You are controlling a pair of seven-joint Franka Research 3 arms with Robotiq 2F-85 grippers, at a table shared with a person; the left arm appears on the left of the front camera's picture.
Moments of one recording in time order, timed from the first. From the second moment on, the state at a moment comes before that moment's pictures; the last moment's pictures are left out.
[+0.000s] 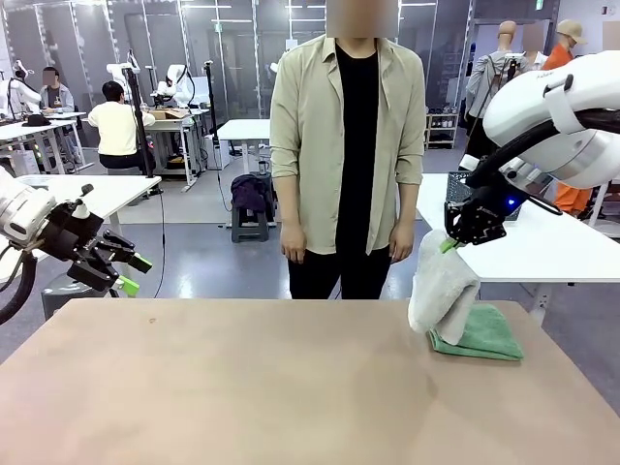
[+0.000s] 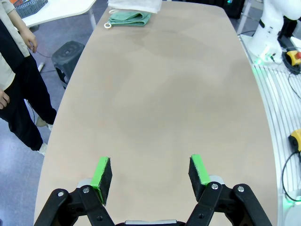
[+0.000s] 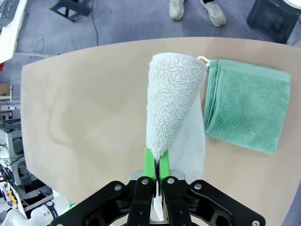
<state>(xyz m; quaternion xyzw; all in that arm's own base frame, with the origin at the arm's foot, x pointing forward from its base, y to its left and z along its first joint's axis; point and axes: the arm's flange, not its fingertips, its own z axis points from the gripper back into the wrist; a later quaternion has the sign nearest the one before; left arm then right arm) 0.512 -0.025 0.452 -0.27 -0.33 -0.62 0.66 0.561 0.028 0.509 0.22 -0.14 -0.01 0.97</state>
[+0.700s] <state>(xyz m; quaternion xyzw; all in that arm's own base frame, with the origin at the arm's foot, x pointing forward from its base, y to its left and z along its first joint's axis) 0.512 -0.025 0.452 -0.27 -0.33 -0.62 0.66 0.607 0.008 0.484 0.25 -0.14 -0.03 0.96</state>
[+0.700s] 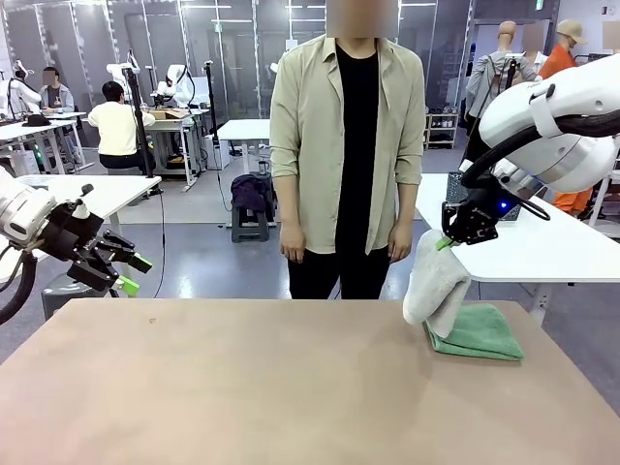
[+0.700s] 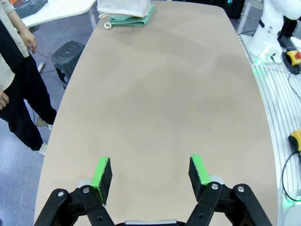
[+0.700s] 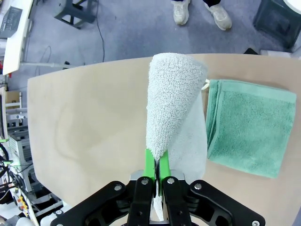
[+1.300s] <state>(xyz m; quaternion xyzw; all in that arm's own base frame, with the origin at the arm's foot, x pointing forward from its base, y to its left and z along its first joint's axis) 0.512 -0.025 0.452 -0.27 -0.33 -0.62 0.66 0.629 -0.030 0.447 0.27 -0.11 -0.04 0.96</state>
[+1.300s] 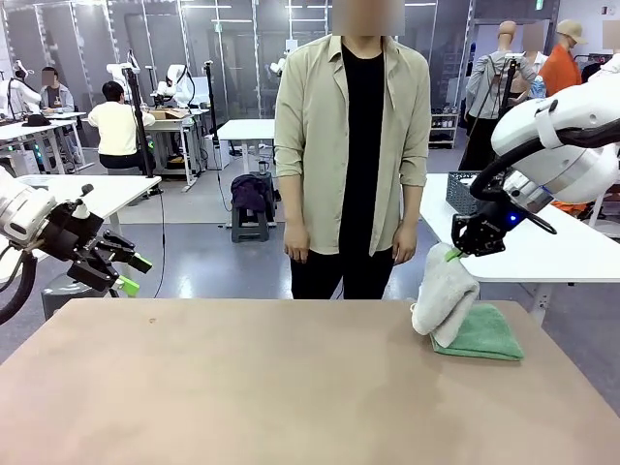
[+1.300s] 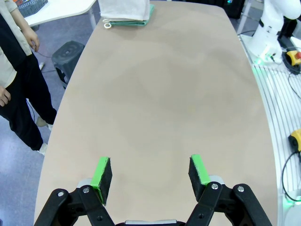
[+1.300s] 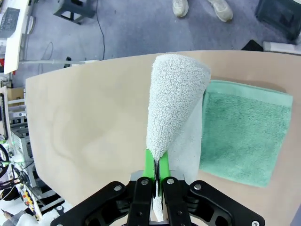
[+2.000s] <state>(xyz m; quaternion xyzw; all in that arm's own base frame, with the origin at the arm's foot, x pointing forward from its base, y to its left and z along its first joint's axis) 0.512 -0.025 0.452 -0.27 -0.33 -0.62 0.66 0.640 -0.090 0.407 0.21 -0.08 -0.05 0.97</state>
